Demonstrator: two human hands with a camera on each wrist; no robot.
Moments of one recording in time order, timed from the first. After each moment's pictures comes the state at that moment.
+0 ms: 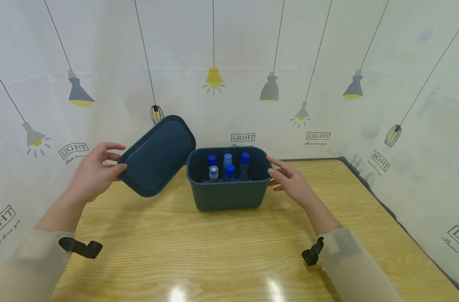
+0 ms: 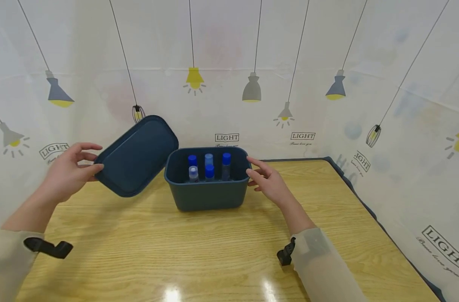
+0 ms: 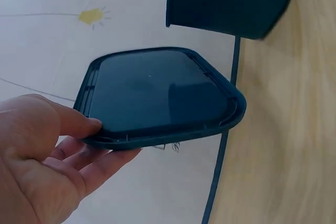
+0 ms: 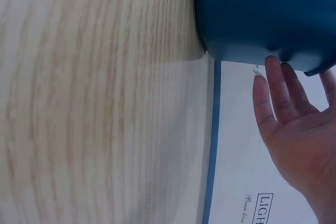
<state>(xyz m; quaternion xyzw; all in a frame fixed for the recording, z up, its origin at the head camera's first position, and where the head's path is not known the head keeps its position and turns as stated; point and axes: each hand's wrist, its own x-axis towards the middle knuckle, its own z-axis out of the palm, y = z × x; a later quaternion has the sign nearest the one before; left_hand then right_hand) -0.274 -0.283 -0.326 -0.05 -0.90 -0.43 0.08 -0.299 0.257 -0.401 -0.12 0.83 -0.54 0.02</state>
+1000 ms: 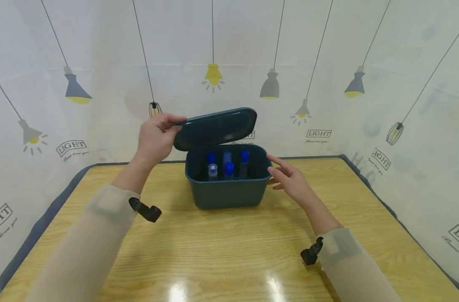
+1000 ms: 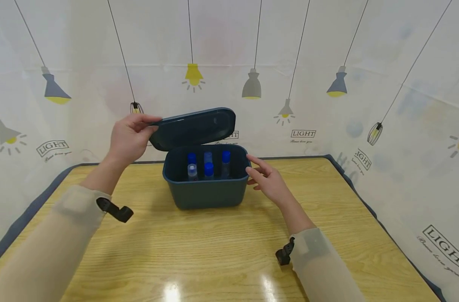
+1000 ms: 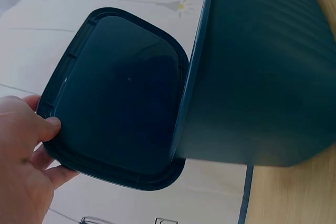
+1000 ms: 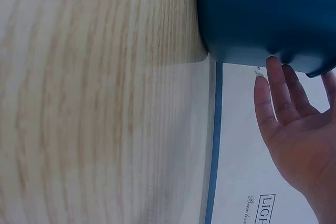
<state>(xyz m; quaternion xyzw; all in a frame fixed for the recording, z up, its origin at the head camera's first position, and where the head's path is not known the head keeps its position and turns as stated) -0.325 -0.143 -0.288 -0.17 -0.84 -0.45 0.26 -0.299 0.256 -0.403 -0.11 0.82 -0.56 0.01</state>
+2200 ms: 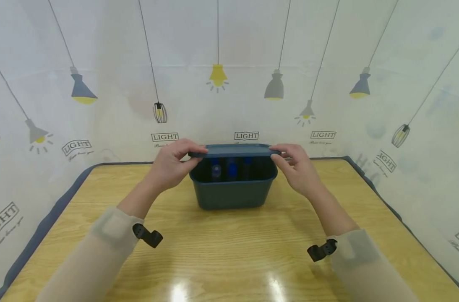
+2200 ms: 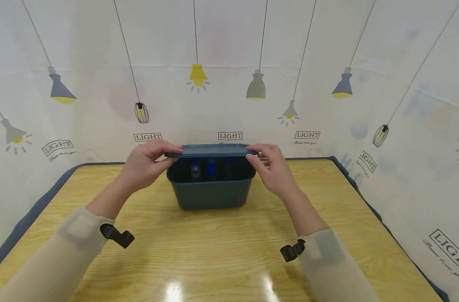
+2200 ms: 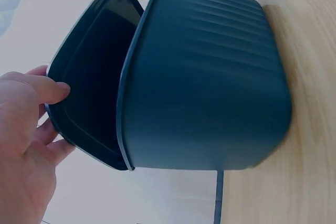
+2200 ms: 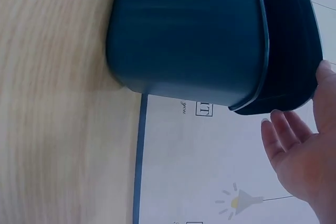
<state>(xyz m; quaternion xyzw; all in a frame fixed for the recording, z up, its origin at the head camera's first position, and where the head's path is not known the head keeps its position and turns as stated) -0.292 -0.137 -0.325 -0.33 -0.82 -0.42 0.19 -0.282 0.234 -0.342 -0.20 0.88 -0.42 -0.13</state>
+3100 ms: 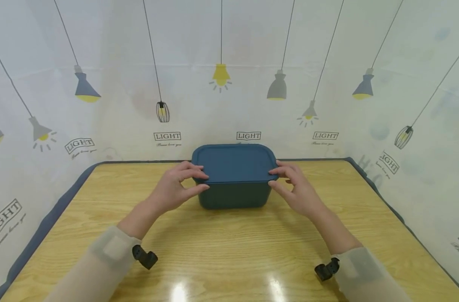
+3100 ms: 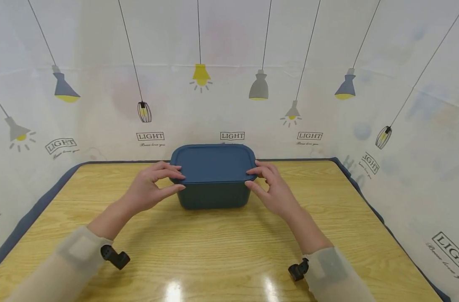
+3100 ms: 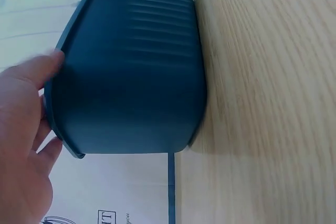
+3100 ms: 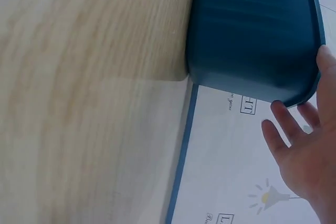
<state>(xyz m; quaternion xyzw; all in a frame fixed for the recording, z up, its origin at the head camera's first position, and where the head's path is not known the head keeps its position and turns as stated) -0.272 -0.144 -0.378 -0.35 -0.84 -0.34 0.22 -0.265 0.241 -0.393 -0.21 0.89 -0.39 -0.11</state>
